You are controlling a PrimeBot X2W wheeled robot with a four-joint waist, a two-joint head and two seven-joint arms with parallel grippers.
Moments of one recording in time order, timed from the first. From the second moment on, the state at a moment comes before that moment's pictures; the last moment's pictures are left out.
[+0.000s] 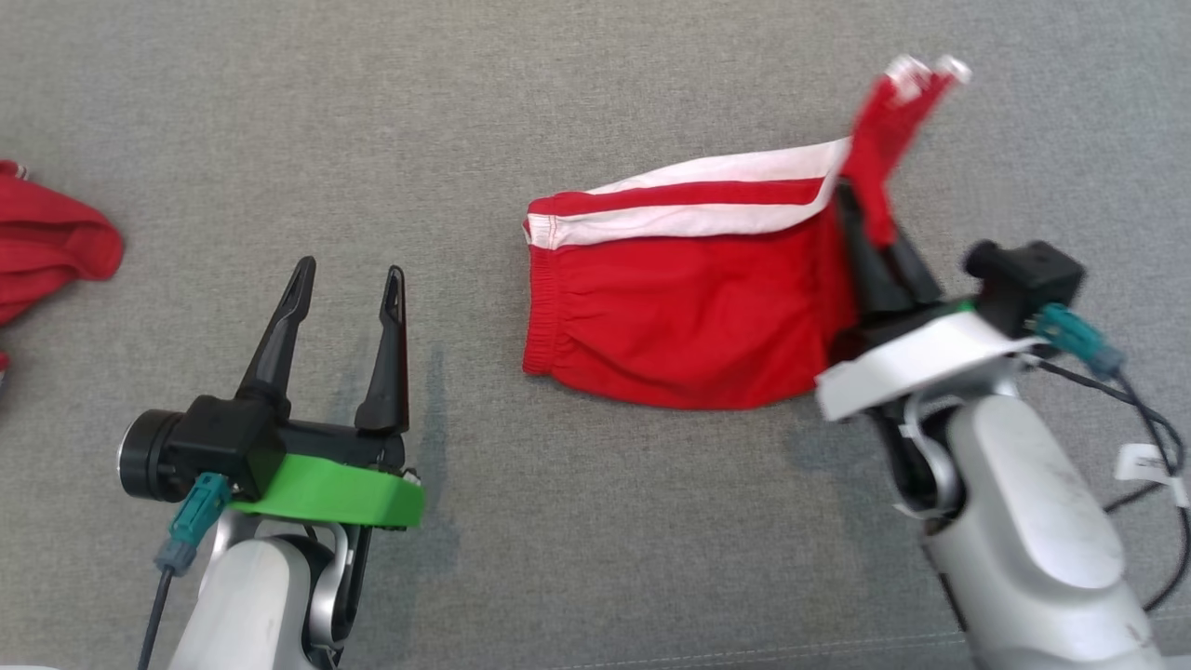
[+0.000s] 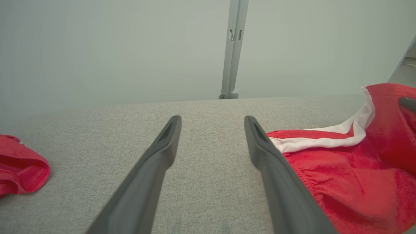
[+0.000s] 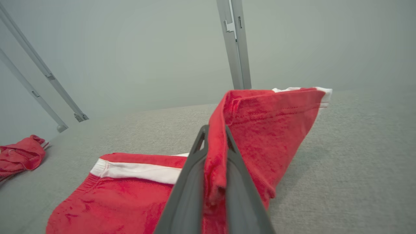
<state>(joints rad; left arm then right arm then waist) -0.24 0.16 -0.23 0.01 -0.27 -0.01 -0.19 -0.44 -0.11 0.19 0.23 0.36 0.13 -0.18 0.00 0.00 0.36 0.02</state>
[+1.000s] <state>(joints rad) -0.25 0.14 -0.24 0.06 -0.30 0.01 -0.23 -0.55 -0.05 0.56 0.30 0.44 0.13 -0.26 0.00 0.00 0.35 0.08</state>
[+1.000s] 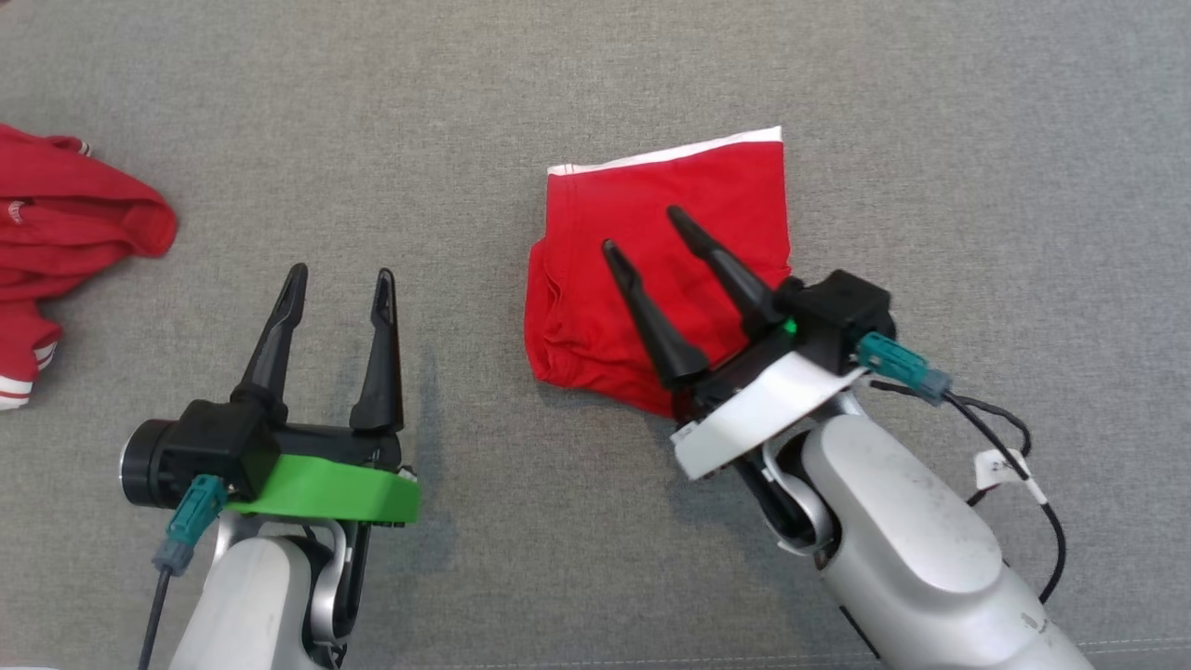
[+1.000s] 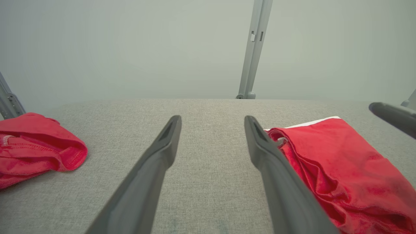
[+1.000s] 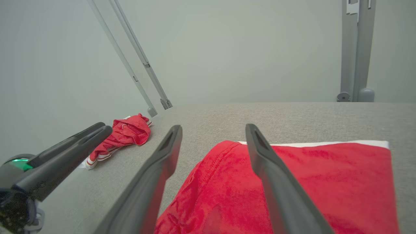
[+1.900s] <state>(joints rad) -0.09 0.24 -0.20 -0.03 -0.31 0.05 -0.17 -0.15 -0.11 0.04 0.01 0.24 0.13 -0.15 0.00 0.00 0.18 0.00</state>
